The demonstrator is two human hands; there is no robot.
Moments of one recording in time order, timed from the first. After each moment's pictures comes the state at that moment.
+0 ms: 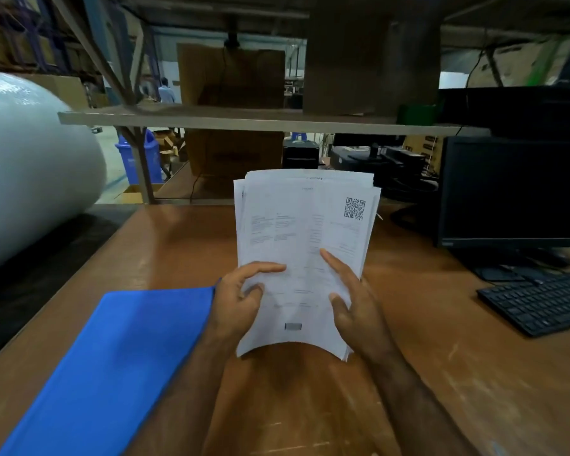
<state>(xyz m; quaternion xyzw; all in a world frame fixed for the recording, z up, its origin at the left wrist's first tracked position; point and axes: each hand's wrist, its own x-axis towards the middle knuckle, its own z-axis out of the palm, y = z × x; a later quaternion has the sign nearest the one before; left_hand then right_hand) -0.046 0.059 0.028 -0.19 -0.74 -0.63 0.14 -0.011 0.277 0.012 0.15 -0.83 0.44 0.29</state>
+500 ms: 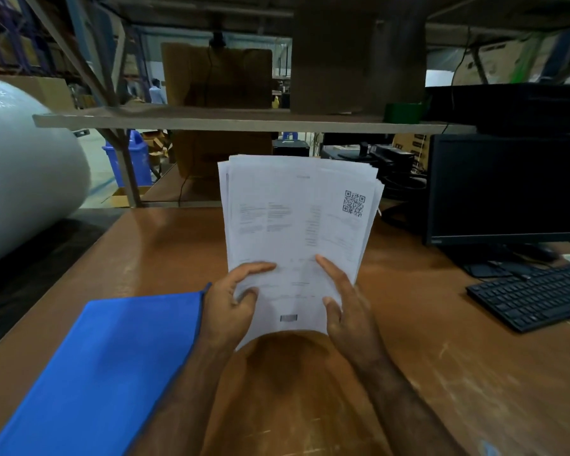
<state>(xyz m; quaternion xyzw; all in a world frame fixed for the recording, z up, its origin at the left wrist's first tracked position) -0.056 0.071 0.021 -0.20 -0.74 -0.61 0.19 -0.021 0.286 -0.007 0.12 -0.84 0.41 0.34</state>
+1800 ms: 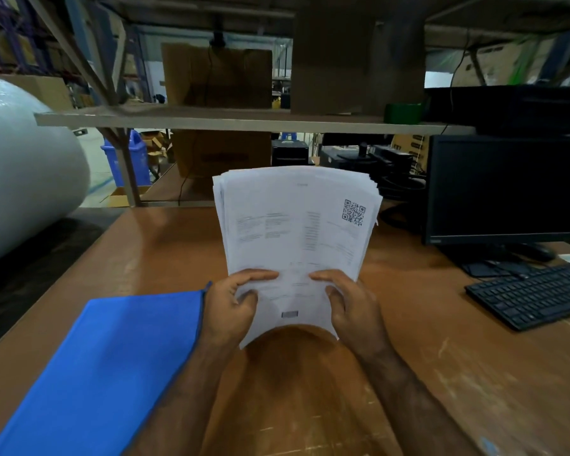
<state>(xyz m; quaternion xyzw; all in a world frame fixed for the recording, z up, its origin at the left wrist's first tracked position) -0.057 0.070 0.015 -0.18 -0.75 -0.62 0.17 -0.025 0.293 -0.002 0.11 -0.85 0.36 0.36</state>
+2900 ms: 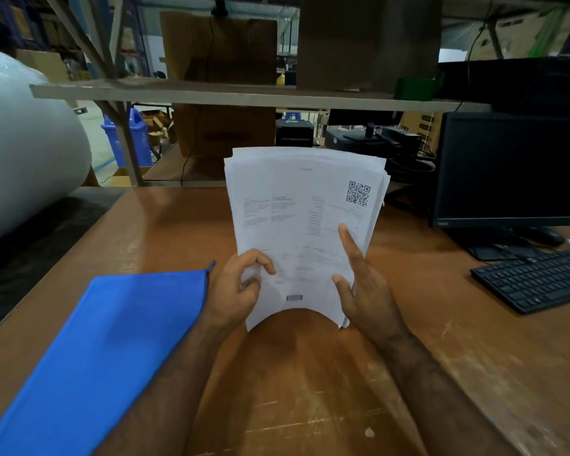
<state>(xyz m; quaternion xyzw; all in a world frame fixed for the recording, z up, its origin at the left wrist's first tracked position) -0.056 0.059 0.008 -0.23 -0.79 -0.55 0.13 -0.012 0.304 -0.001 0.13 -0.88 0.34 0.30</state>
